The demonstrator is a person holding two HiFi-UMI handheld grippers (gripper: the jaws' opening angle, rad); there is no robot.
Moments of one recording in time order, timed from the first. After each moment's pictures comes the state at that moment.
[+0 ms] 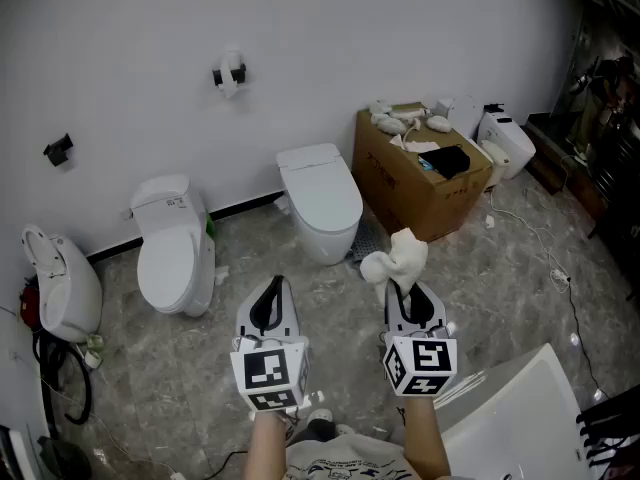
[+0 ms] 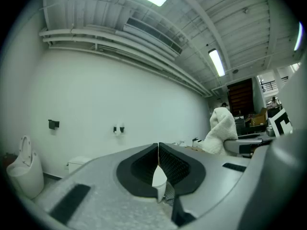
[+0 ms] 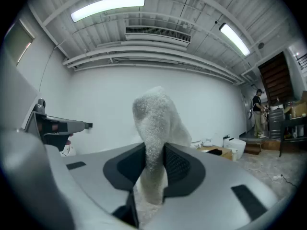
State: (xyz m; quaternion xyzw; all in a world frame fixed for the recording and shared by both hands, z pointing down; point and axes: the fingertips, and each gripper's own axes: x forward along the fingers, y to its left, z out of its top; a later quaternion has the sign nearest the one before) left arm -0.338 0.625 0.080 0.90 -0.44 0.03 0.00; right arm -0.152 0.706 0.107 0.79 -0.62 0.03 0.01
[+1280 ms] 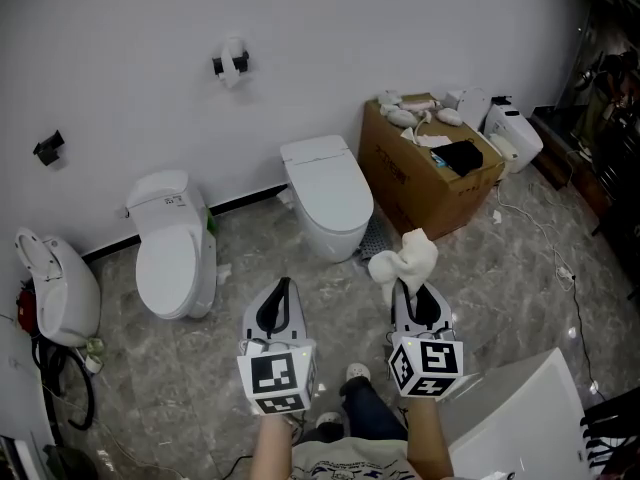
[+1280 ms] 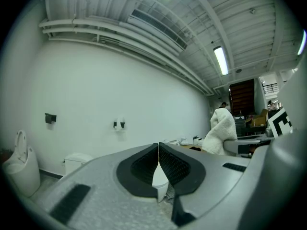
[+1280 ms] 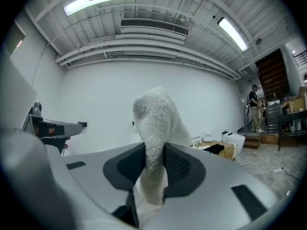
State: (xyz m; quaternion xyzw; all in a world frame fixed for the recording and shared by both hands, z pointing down) left arm -0.339 0.541 0.108 0.90 -0.43 0.04 0.02; right arm -0.152 0.626 0.134 0.80 -0.60 0.06 0.01
